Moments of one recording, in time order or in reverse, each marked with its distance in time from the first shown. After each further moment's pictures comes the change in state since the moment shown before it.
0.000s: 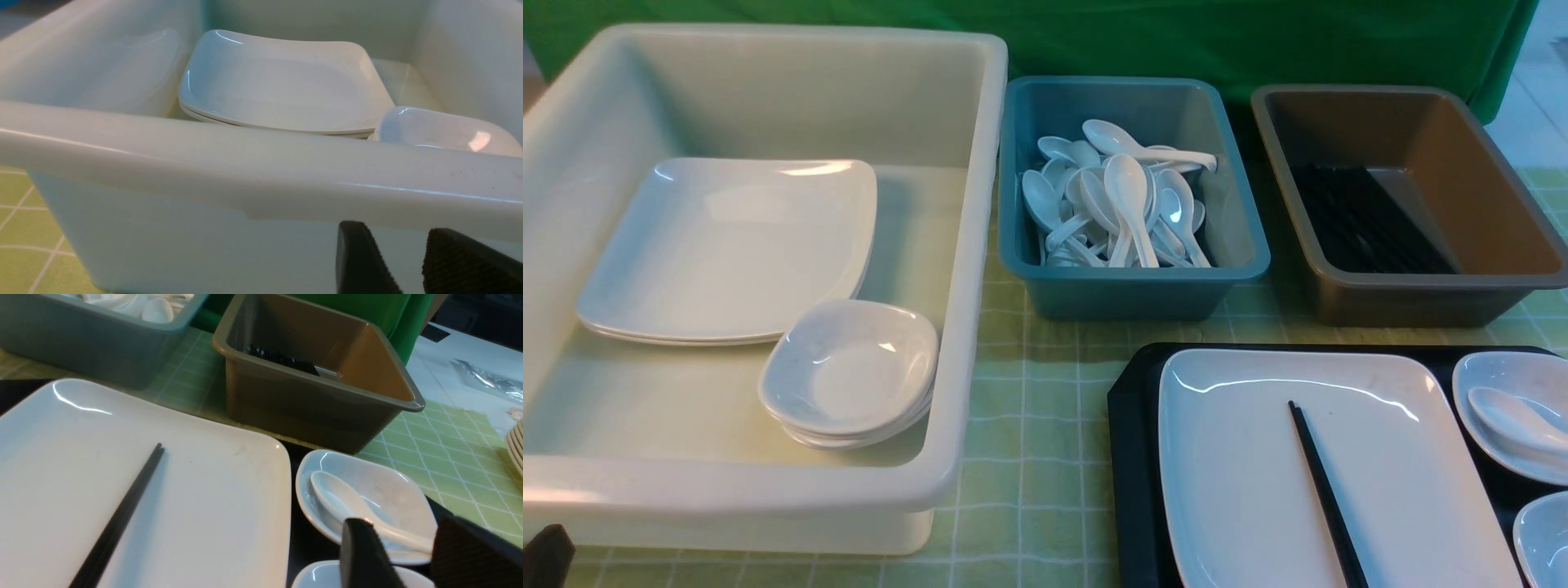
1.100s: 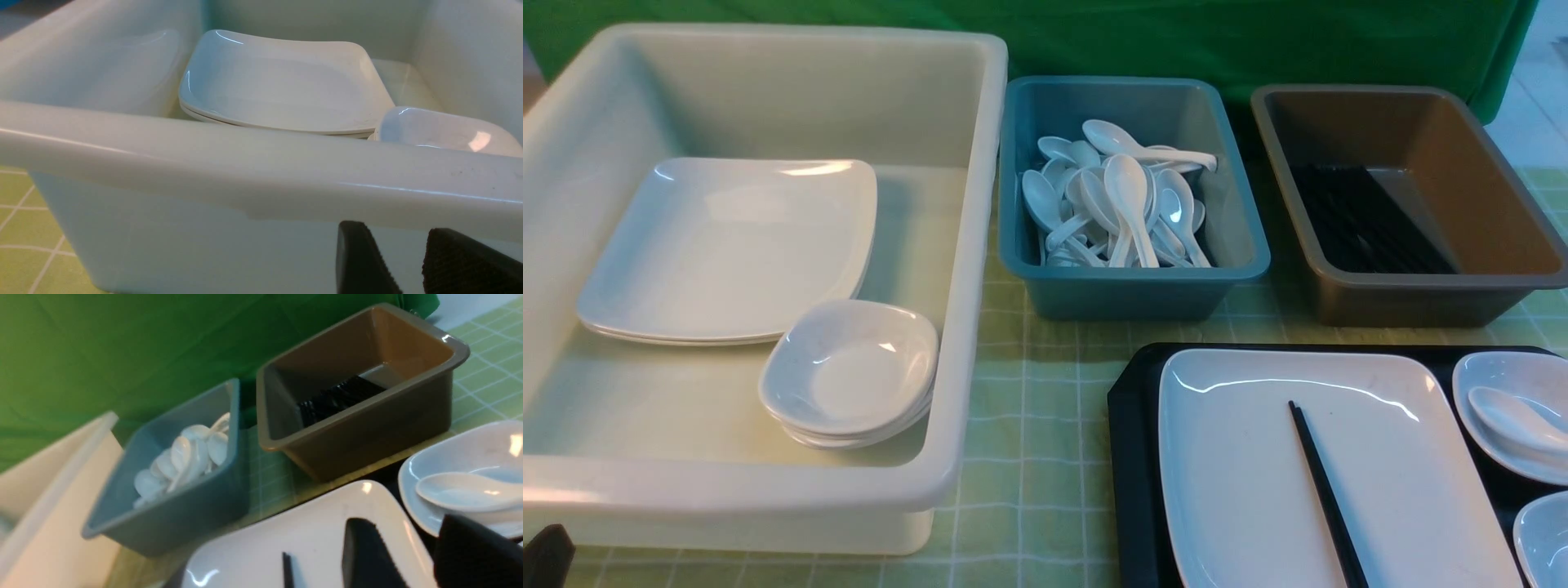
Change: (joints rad) right arm 0.000 0.000 0.000 0.233 -0.115 0.598; left arm 0.000 0.000 0.000 0.000 0.000 0.001
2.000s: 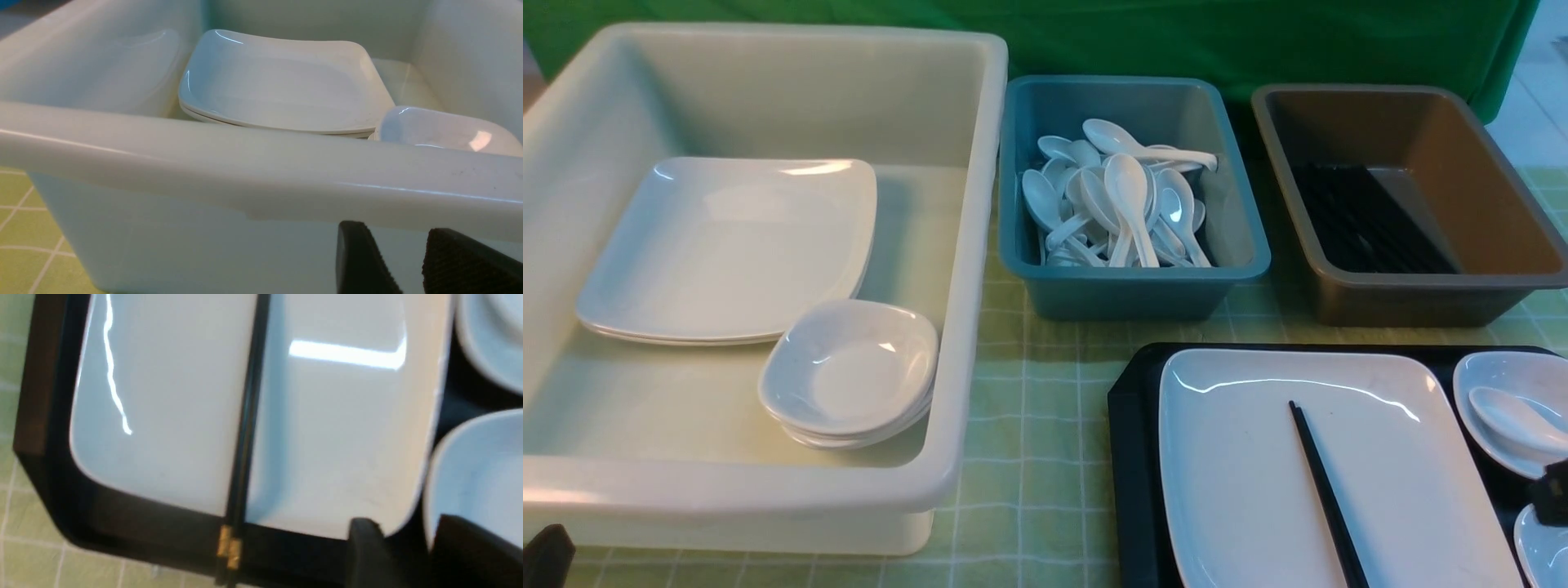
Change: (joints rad) right arm 0.032 1.100 -0.822 0.064 0.899 -0.606; left arm 0.000 0.000 0.000 0.000 0.000 0.001
